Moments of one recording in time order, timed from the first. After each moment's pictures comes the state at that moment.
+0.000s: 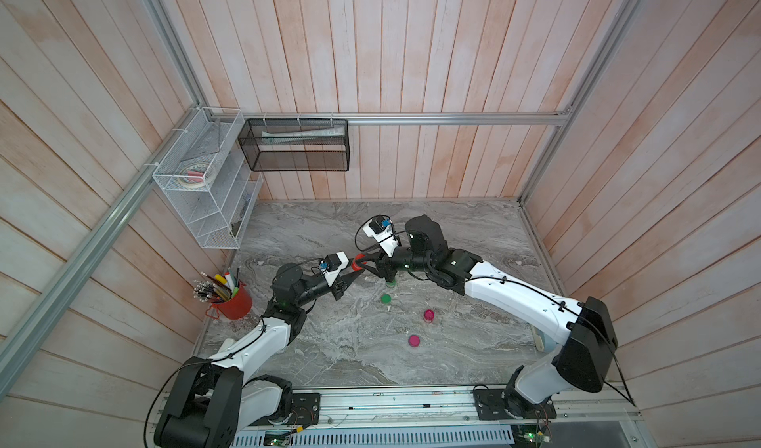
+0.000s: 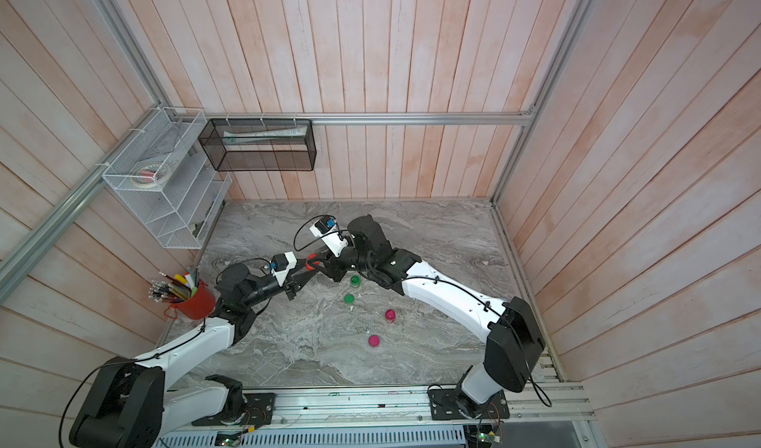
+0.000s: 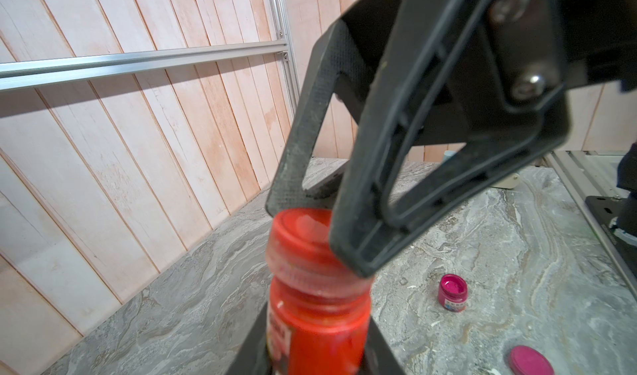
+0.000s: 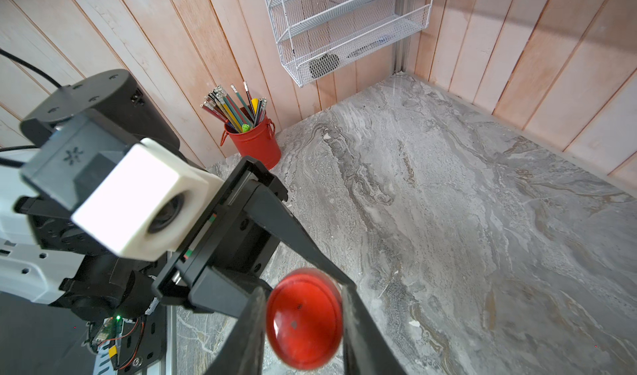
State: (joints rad) left arm -0.27 1.19 0.44 0.74 0.78 0.24; right arm 0.86 1.56 1.31 -0.16 -0.40 0.07
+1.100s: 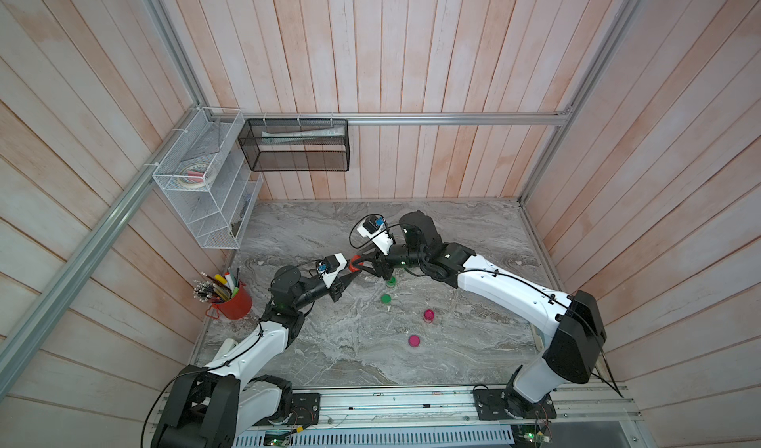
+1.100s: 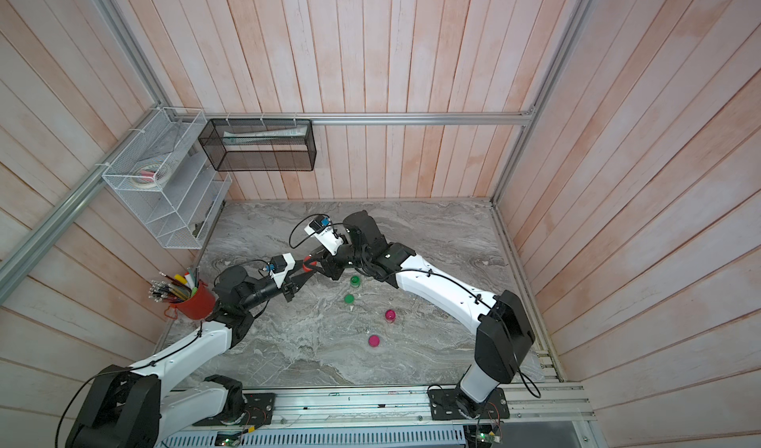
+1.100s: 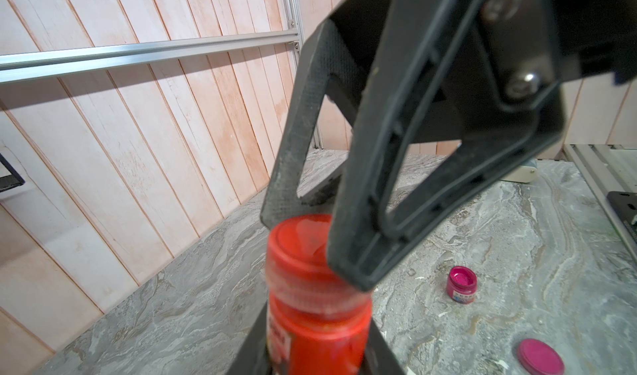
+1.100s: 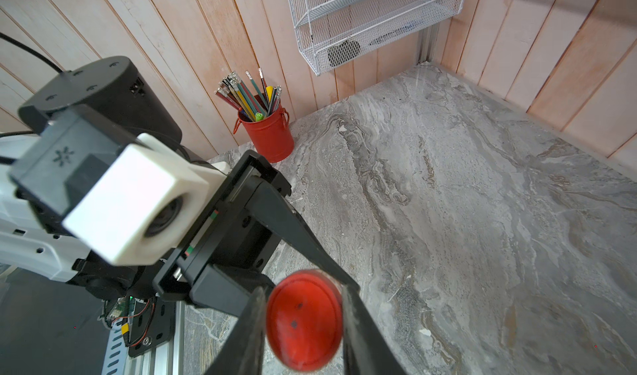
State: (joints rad) left arm -0.26 1.14 0.42 0.69 0.74 0.26; right arm 0.85 1.63 1.39 -0.23 -0.50 0.02
